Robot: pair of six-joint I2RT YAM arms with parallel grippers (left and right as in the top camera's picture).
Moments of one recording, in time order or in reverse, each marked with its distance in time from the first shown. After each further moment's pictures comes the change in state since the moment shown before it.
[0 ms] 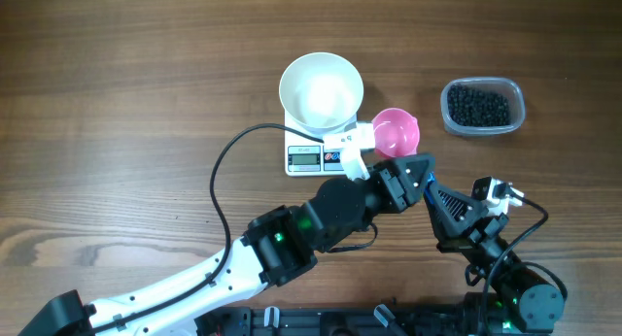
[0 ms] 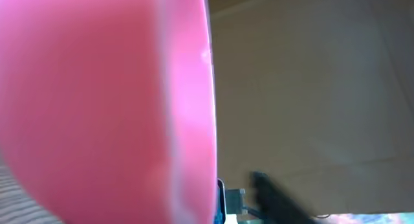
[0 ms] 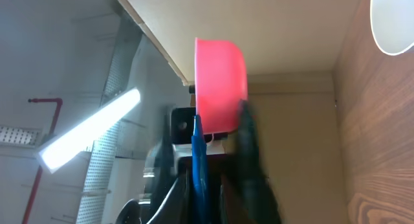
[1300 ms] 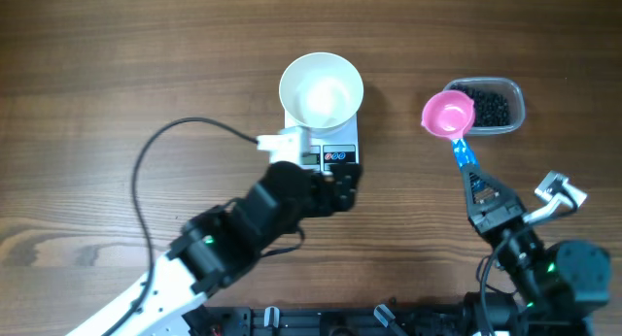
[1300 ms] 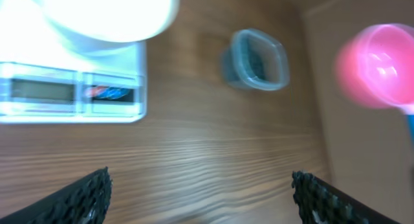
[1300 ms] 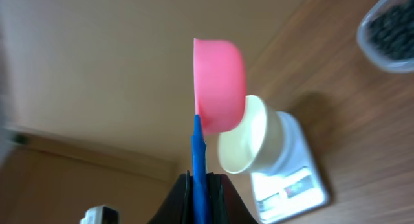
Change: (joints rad) left arm 0.231 -0.275 0.000 -0.718 0.053 0.274; right arm 0.000 0.285 0.618 -0.972 0.364 -1.030
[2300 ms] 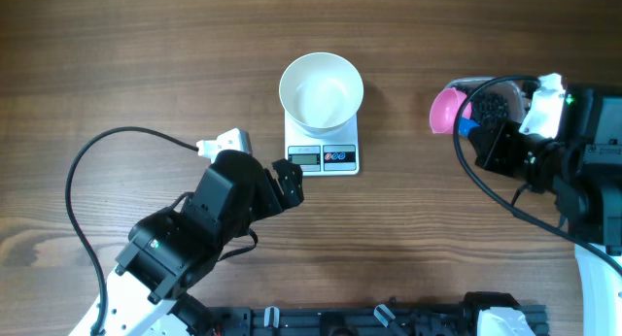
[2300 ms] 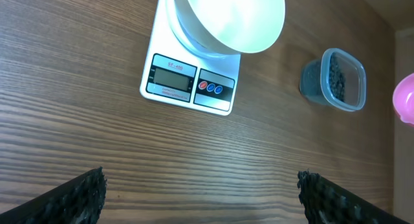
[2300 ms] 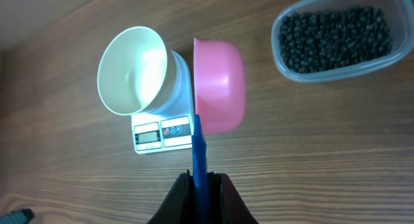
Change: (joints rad) left arm 0.194 -0.079 0.101 -0.394 -0.001 0.030; right arm 0.000 0.773 0.718 -0.649 0.083 -0.723
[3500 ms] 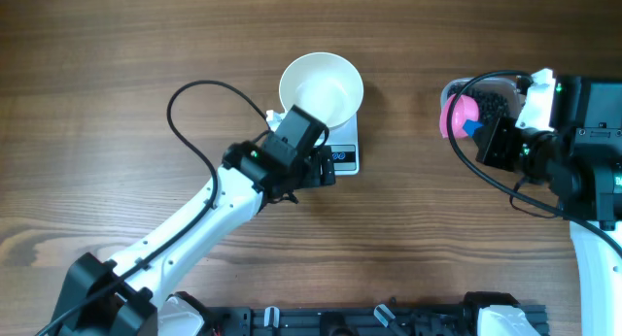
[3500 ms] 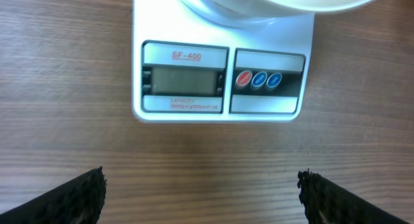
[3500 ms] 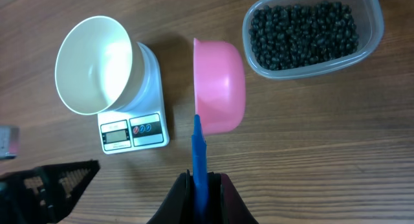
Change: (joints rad) left arm 0.000 0.555 0.068 0.177 0.023 0.213; right arm 0.000 0.062 0.002 -0.016 0.085 -0.036
